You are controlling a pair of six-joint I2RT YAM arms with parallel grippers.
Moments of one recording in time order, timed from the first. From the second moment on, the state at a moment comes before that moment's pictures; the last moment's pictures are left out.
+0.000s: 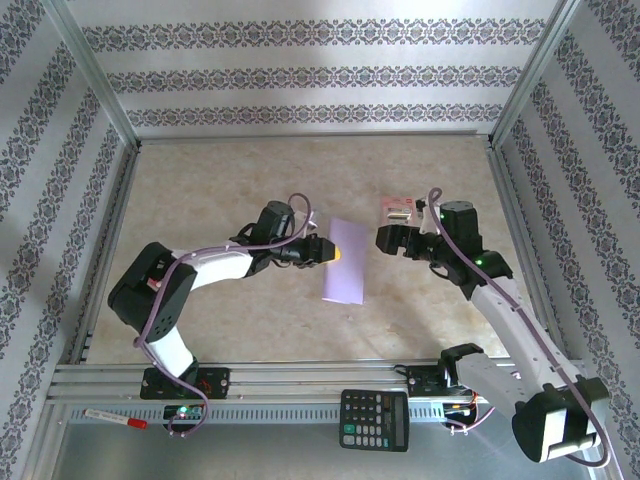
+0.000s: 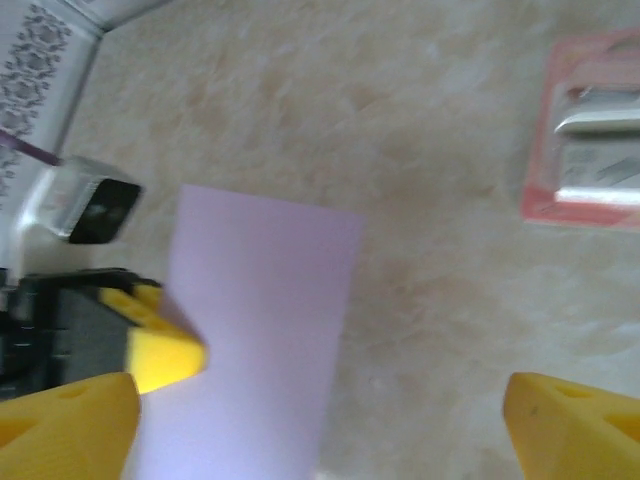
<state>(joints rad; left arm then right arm) -0.57 1.72 0.87 0.24 0.77 -0.86 0.21 0.97 0.76 -0.48 -0.44 0.42</state>
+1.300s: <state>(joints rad) -0.56 1.81 0.80 0.21 0.71 -0.77 0.49 1.55 0.53 0.12 -0.44 0.79</state>
